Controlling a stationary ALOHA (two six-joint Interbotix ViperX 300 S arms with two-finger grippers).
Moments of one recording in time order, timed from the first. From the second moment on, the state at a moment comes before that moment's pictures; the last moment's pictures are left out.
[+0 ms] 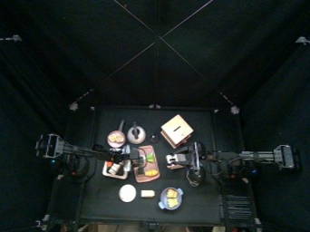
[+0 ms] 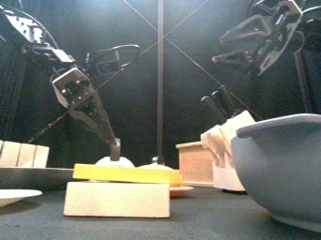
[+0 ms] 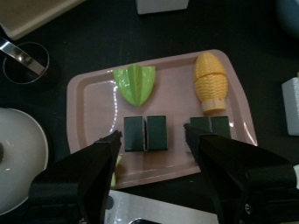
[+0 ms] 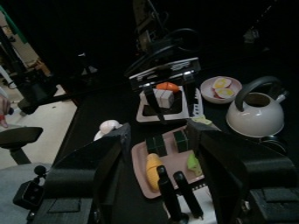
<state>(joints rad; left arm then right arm) 0.04 -0.13 0.88 0.70 0.07 -0.69 -0.14 -0.68 1.10 -0.41 -0.40 0.56</state>
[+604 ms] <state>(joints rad) 0.06 -0.02 0.83 0.70 0.12 -0.69 -0.14 -0.67 1.10 -0.41 -0.40 0.56</state>
